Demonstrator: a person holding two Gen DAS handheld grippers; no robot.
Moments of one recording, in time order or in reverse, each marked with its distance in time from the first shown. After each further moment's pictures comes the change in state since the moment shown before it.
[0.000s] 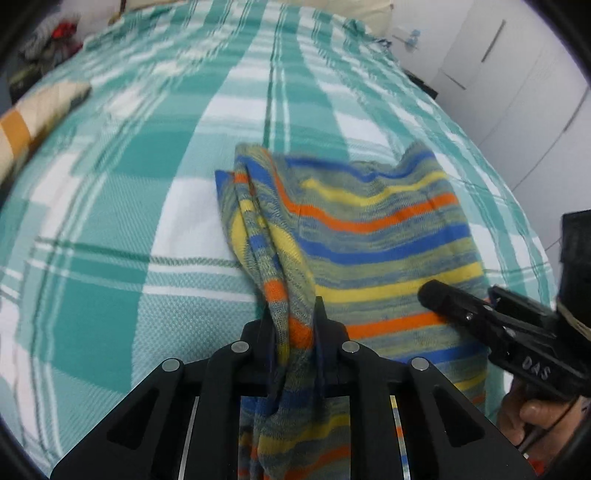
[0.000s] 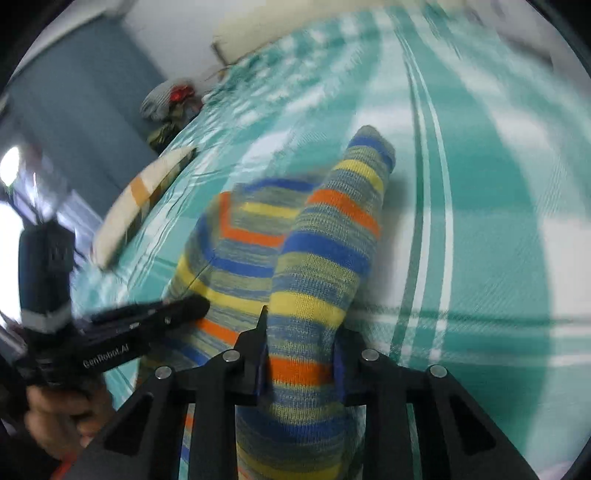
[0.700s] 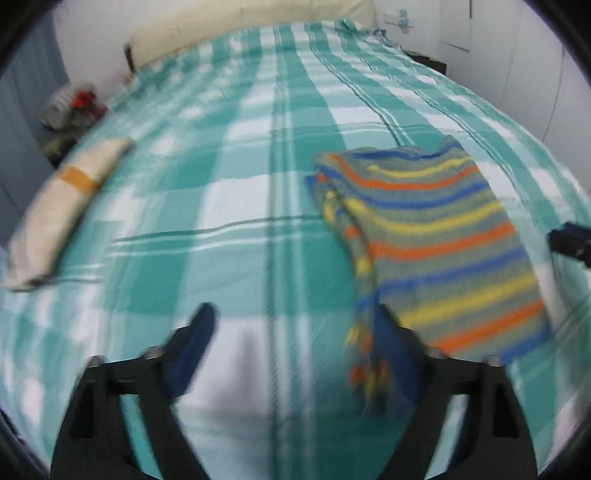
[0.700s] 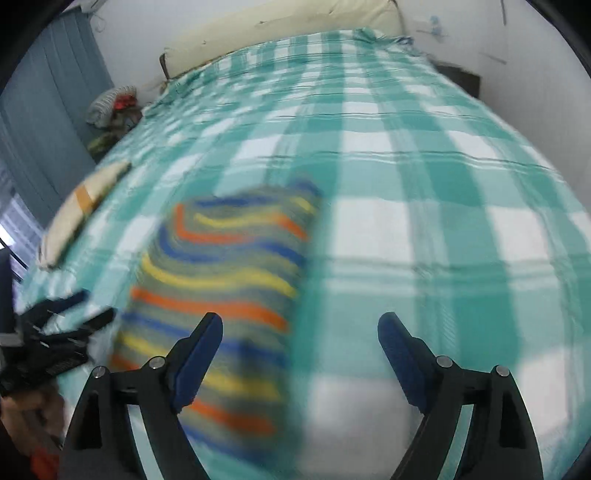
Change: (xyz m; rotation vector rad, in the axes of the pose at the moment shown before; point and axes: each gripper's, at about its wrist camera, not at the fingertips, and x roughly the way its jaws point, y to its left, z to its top) left arm -0.049 -0.057 -0.070 0.200 -0.101 0.351; right arm -0.116 -0.057 -0.050 0.061 -0.025 -0.317
